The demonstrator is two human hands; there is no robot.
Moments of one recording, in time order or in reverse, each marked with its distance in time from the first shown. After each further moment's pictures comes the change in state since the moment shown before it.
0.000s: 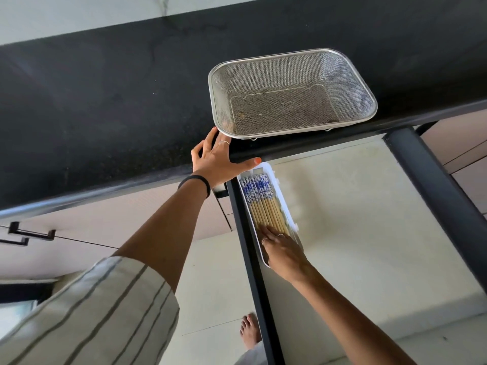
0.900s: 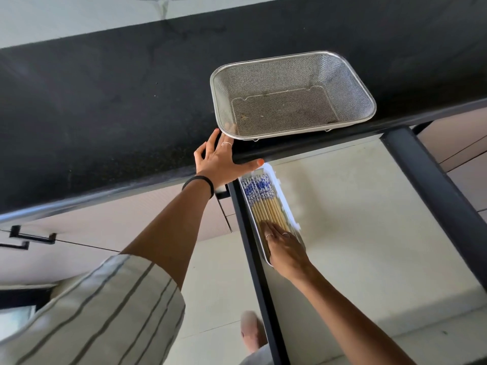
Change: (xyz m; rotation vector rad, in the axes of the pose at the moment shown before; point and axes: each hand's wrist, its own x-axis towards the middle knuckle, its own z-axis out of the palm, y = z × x) left_hand 0.000 -0.001 0.000 -0.010 -0.003 0.011; right_hand -0.001 -0.008 -0.001 0.026 0.108 0.127
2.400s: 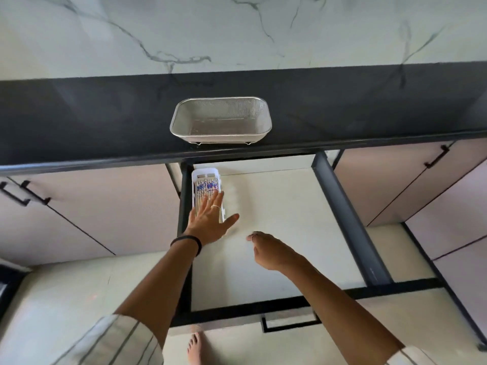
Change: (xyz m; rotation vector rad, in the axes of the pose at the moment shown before) left_hand -0.196 0.164 0.082 -0.027 -0.085 -0.120; right_hand -0.164 0.110 -0.111 0.063 -0.250 -0.030
